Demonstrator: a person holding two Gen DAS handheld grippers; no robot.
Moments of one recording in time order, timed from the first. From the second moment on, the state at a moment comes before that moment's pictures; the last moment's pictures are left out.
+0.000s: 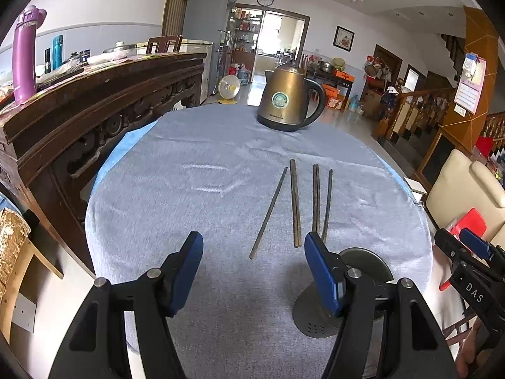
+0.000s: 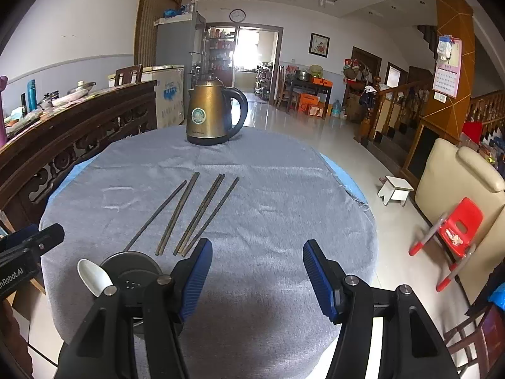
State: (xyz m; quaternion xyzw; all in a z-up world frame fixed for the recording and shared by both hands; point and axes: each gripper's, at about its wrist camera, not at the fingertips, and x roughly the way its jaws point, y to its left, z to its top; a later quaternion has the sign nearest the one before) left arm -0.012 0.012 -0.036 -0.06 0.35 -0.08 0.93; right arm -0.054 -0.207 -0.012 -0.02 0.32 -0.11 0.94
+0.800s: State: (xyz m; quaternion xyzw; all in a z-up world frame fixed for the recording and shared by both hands) left arm 0.108 0.019 -0.054 -0.02 0.42 -0.08 0.90; right arm 0.021 -0.261 -0.059 0.08 0.42 -0.06 0.90
